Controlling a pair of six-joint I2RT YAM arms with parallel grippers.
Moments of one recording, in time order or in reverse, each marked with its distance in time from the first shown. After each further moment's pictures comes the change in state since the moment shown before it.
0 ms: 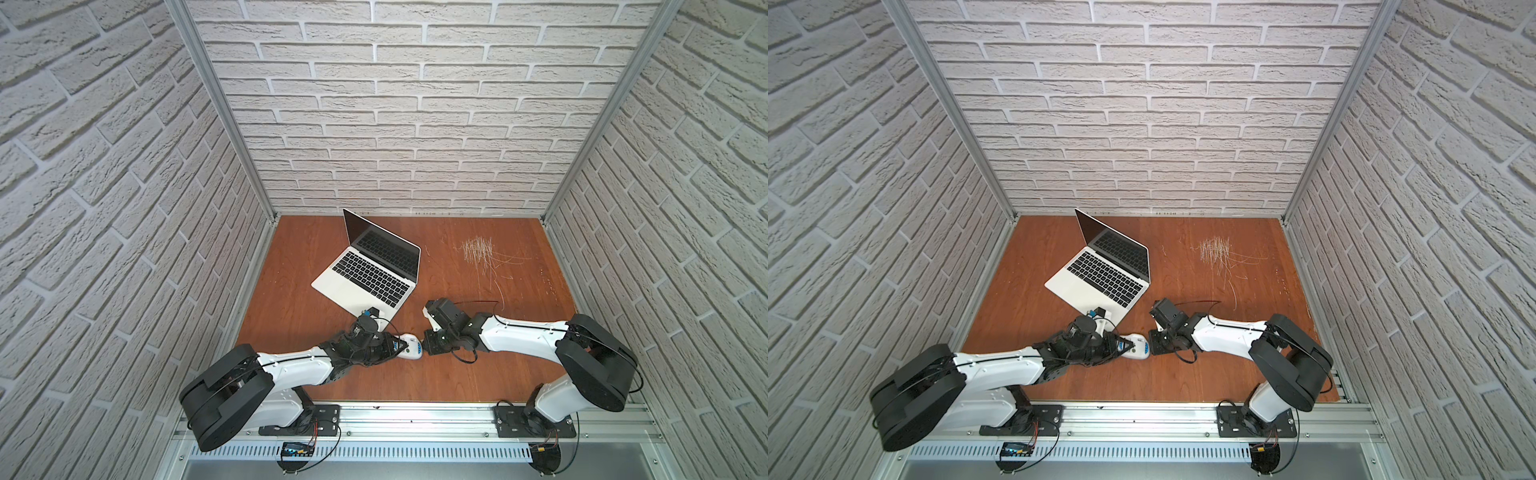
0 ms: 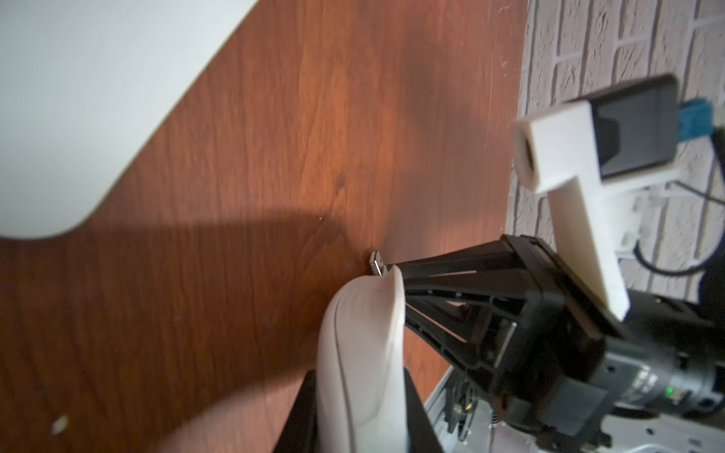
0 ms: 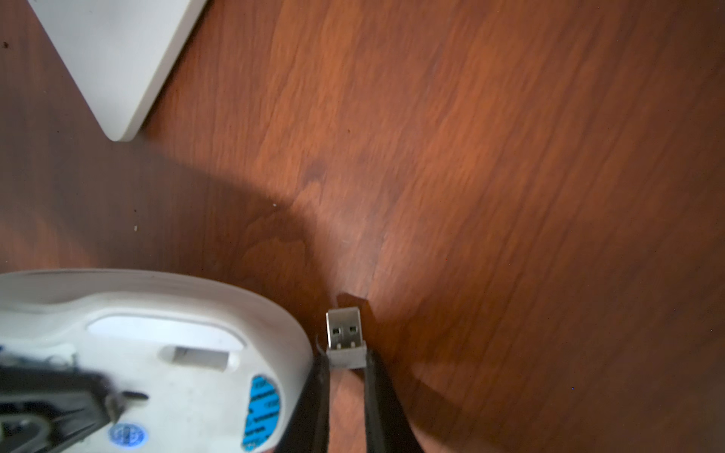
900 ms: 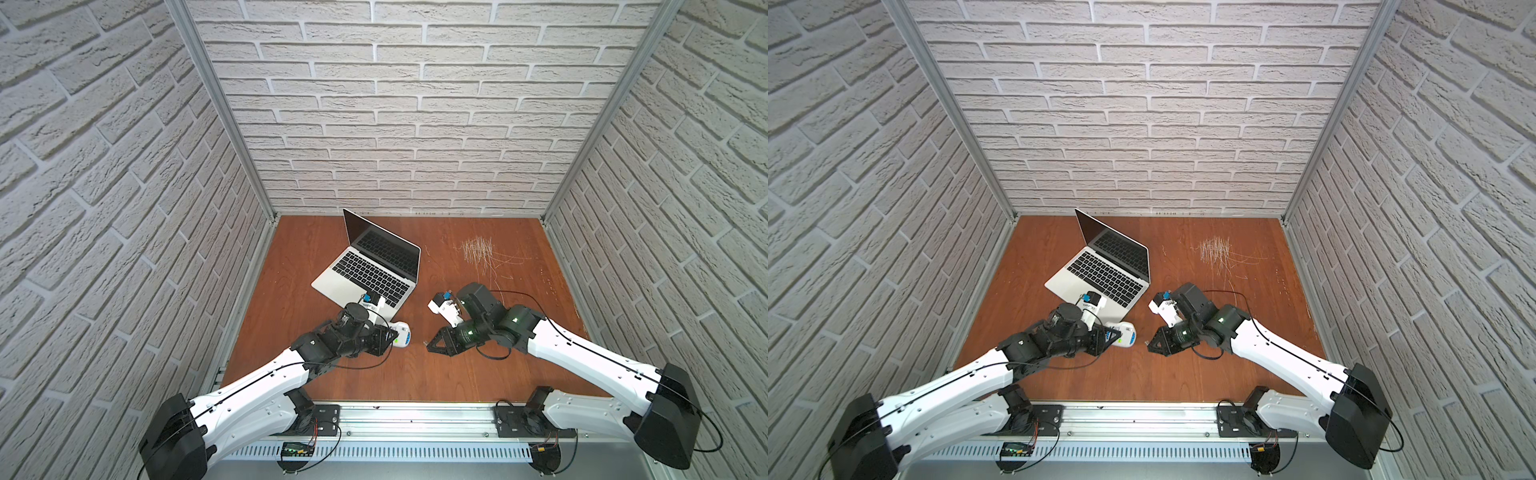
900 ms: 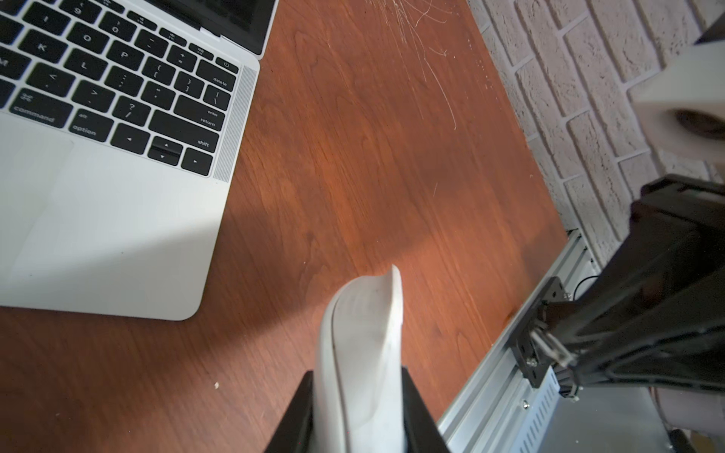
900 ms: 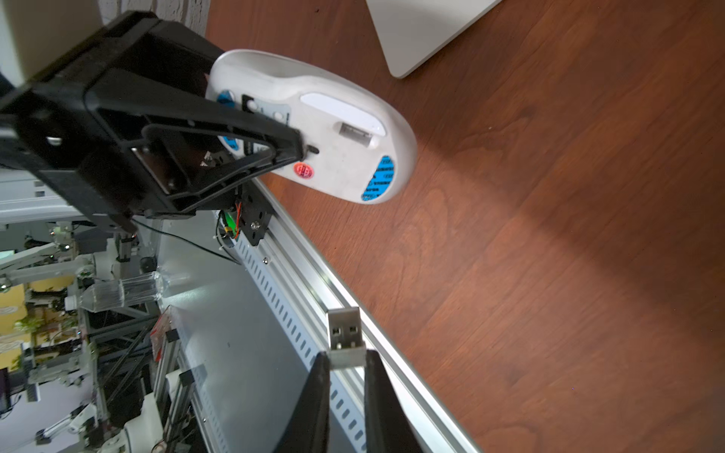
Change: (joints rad) left arm 0.029 -0.324 0.227 -0.588 -0.107 0.561; right arm -0.070 -0.380 0.127 -0.384 -0.396 -0.155
